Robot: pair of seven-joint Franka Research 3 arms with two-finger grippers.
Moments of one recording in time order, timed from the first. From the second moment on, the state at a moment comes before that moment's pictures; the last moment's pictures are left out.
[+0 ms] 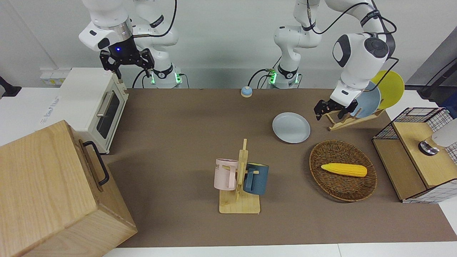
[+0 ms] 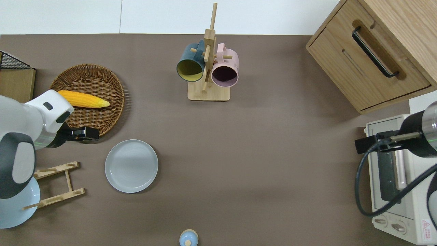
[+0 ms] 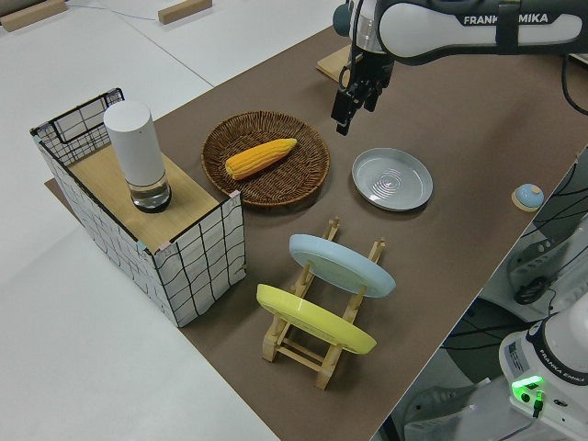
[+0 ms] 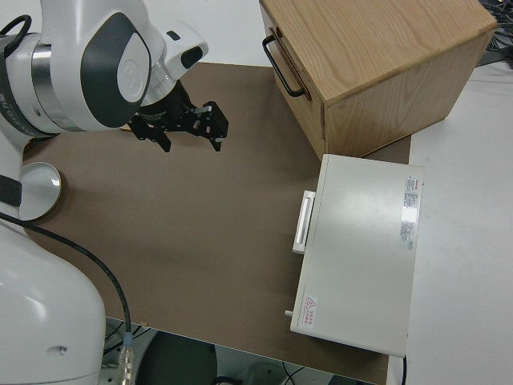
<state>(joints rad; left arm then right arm) -0.15 -0.02 0.13 -2.00 0.00 1.97 -0.04 -0.03 -0.06 0.14 -1.54 -0.03 1.40 0.01</state>
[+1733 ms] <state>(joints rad) -0.13 0.01 0.14 -2.43 -0.12 2.35 -0.04 -0.03 -0.06 0.14 -1.54 -0.03 1.40 0.01</state>
